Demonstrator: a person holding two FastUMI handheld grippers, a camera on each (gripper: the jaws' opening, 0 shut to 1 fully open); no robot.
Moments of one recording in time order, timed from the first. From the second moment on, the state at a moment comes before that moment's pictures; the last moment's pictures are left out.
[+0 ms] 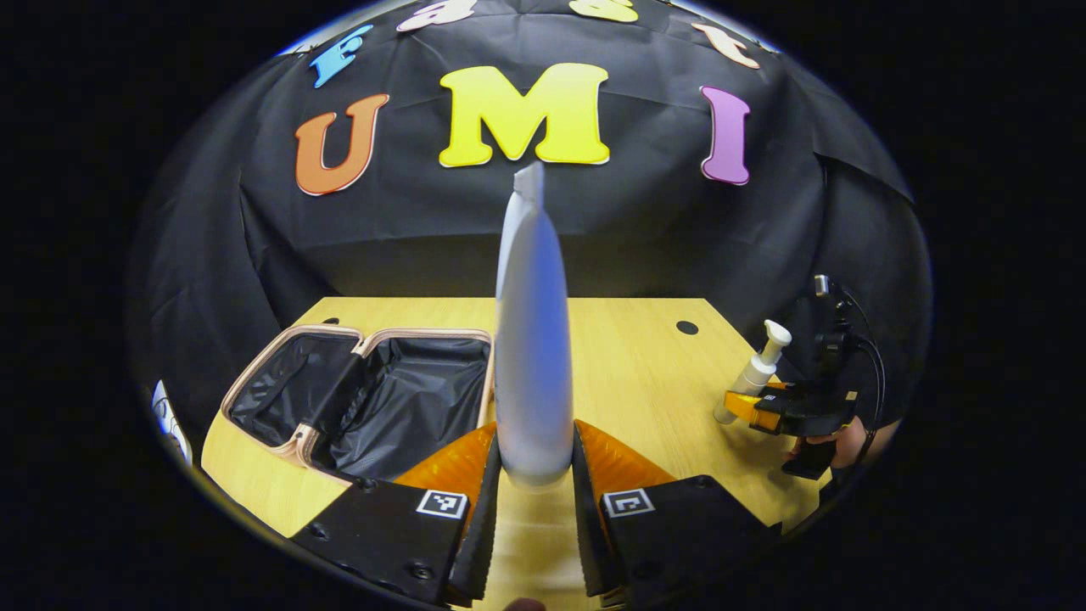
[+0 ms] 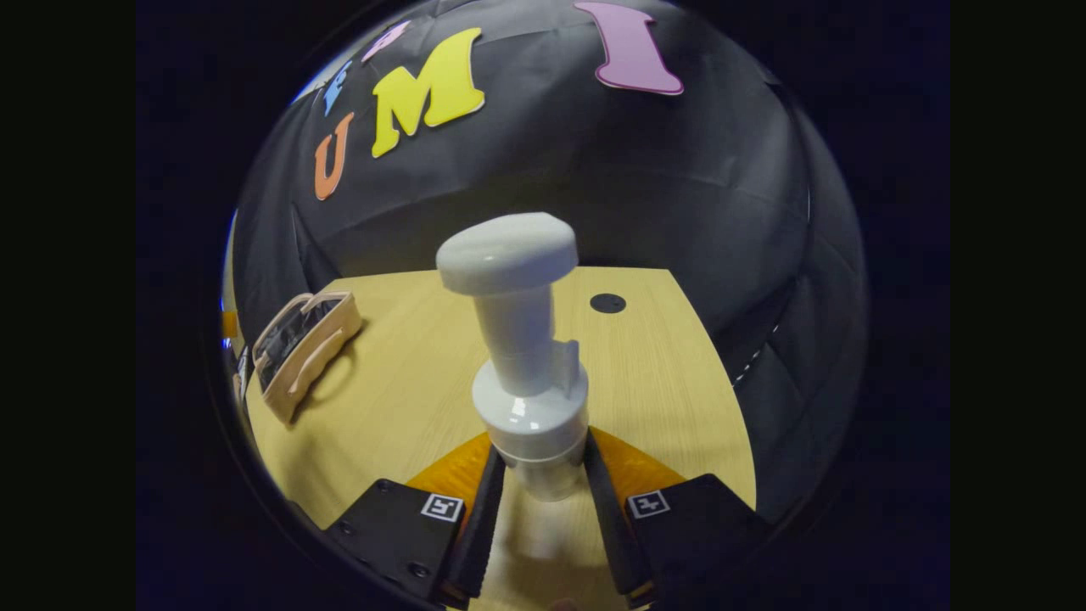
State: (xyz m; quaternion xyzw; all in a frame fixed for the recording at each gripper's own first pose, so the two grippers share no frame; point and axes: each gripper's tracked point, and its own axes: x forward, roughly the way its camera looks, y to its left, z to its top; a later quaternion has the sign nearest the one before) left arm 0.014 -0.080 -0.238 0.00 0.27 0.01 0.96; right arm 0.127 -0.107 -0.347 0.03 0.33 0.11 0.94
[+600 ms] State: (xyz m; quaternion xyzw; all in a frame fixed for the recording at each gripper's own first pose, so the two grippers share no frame) left arm 0.038 0.057 -0.225 -0.05 0.32 -0.07 0.94; right arm 0.070 -0.066 -0.234 0.11 0.32 0.13 0.93
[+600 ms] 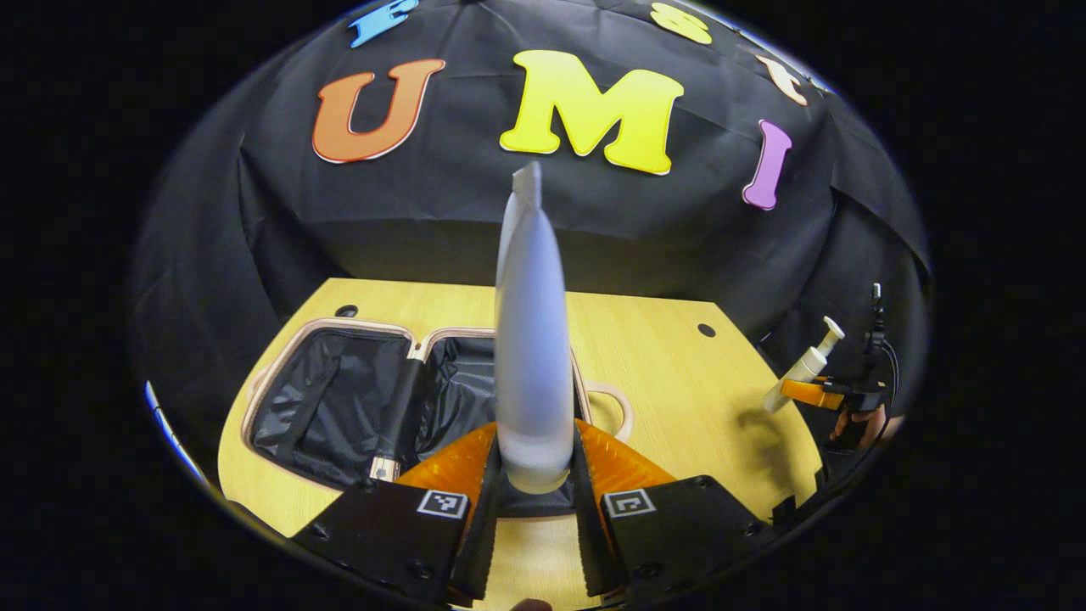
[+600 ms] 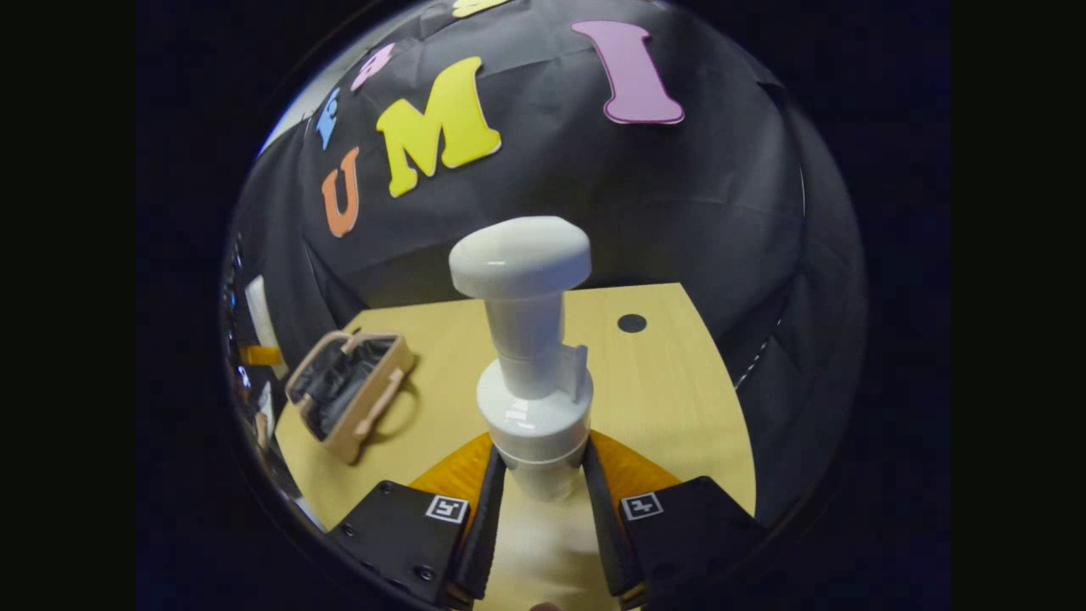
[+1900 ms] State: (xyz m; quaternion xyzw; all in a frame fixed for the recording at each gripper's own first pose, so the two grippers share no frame) left arm 0.060 0.114 -0.409 -0.07 0.69 -0.10 0.71; right arm -0.025 0.044 -0.107 0.11 0.30 0.14 0.94
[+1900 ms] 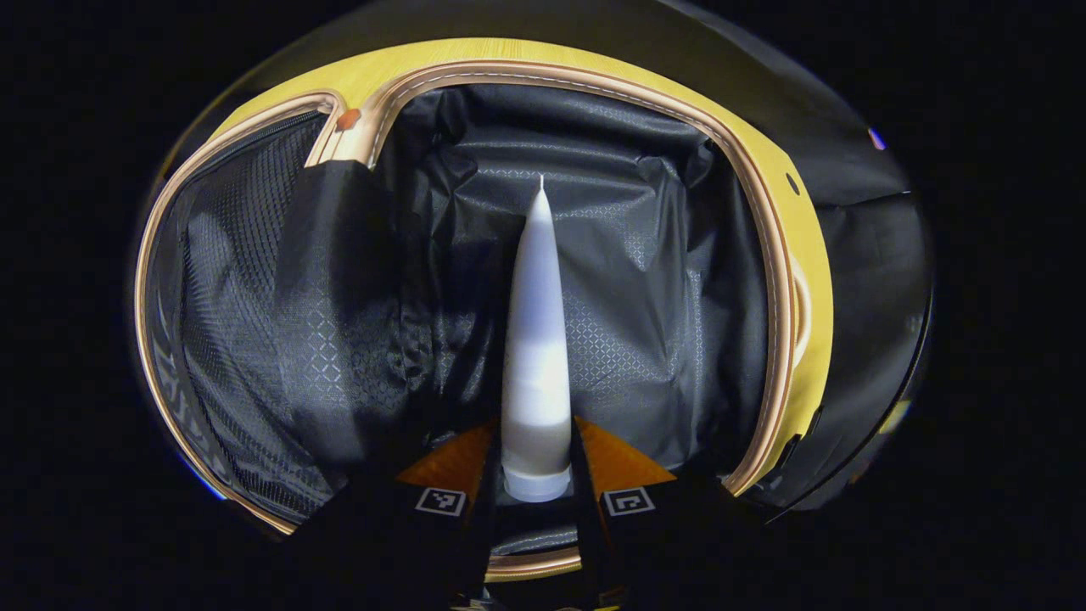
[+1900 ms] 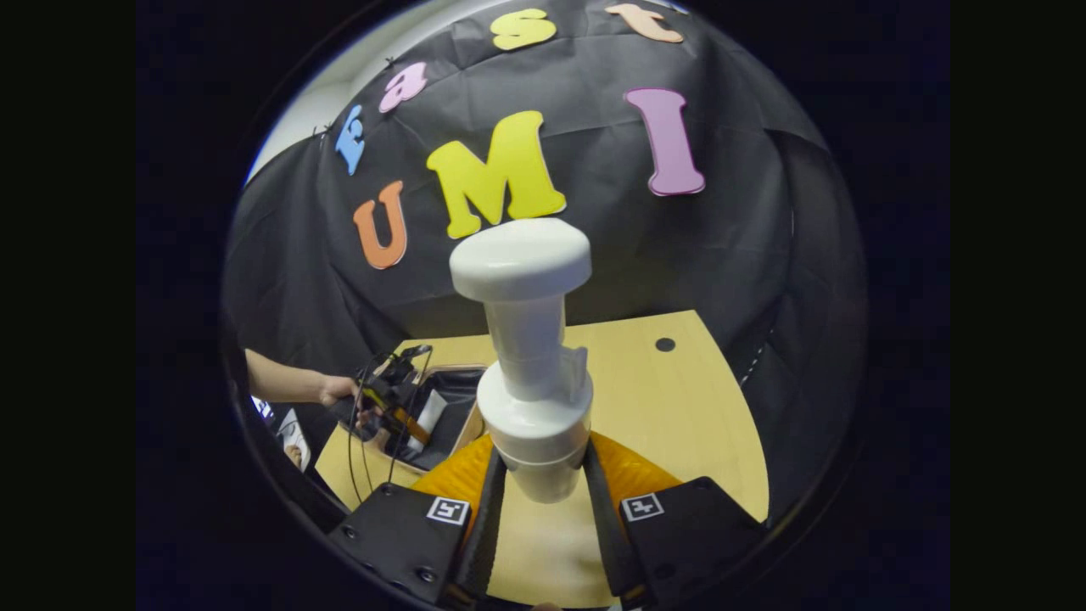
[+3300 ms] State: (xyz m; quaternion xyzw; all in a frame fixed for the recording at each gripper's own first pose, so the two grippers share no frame) left arm -0.161 0.214 -0.238 -0.24 0.34 0.10 0.90; right arm 0.070 0.352 -0.329 0.18 0.69 0.12 0.69
